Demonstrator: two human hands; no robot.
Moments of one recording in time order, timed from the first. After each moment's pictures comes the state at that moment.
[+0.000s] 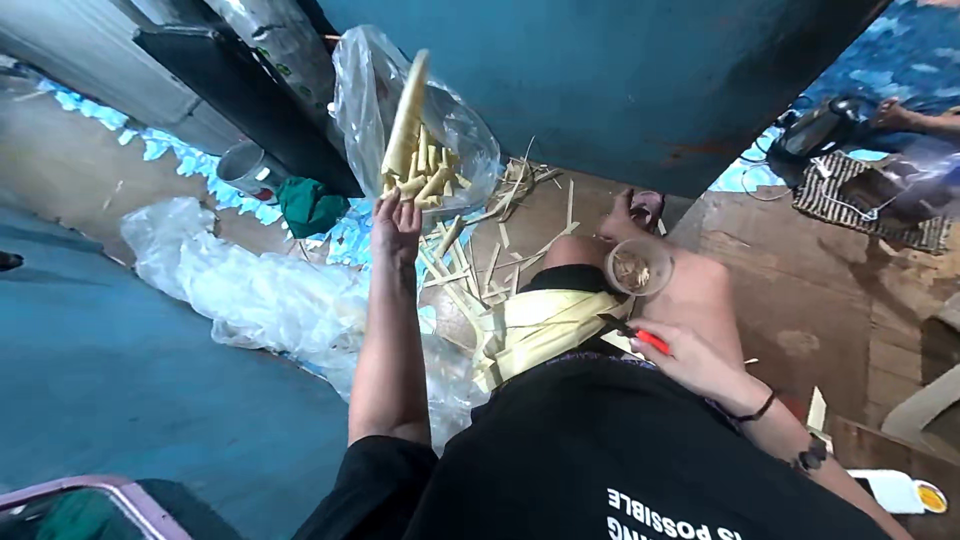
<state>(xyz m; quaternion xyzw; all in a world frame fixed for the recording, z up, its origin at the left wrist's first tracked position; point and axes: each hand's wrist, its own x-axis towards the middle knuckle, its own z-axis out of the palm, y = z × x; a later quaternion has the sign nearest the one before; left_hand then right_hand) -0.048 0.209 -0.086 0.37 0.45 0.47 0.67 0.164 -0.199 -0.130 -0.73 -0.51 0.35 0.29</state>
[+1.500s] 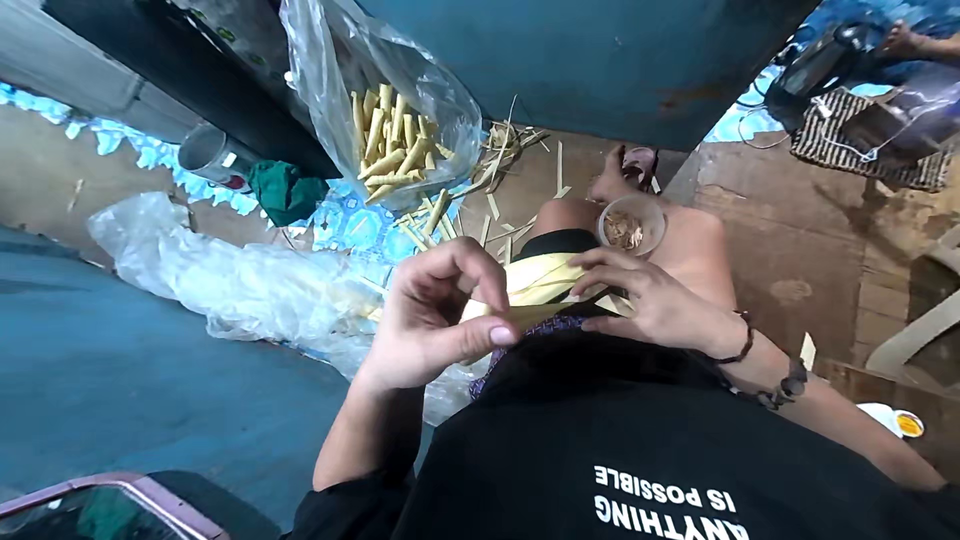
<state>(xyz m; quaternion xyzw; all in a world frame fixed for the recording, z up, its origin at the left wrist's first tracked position) -0.075 0.032 0.022 0.71 -0.03 0.21 0.67 0.147 -0.152 -0.087 -0.60 -0.63 0.30 0.39</state>
